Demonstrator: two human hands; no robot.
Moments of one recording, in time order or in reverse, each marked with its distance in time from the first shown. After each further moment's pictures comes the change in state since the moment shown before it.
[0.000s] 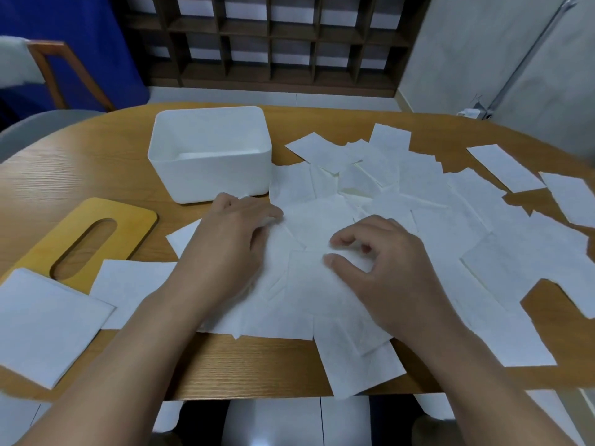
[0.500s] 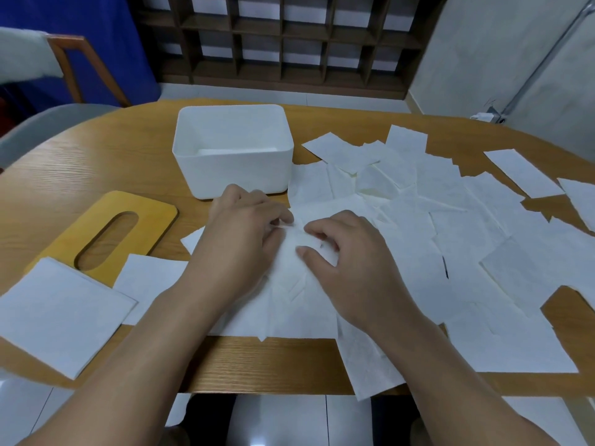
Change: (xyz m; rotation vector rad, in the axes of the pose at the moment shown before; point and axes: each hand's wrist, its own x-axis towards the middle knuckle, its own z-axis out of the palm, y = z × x) left_hand -0.003 -0.005 -0.010 0.021 0.094 -0.032; right_hand 0.016 -0.035 0.049 -0.029 -0.056 -0.023
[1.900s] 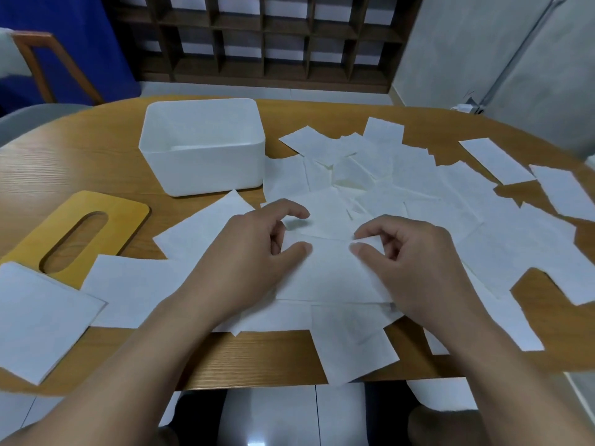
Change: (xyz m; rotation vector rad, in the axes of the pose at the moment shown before) left_hand -0.010 0.047 0.005 -0.376 -0.215 -0.095; right_hand -0.030 0.052 -0.072 0.035 0.061 0.129
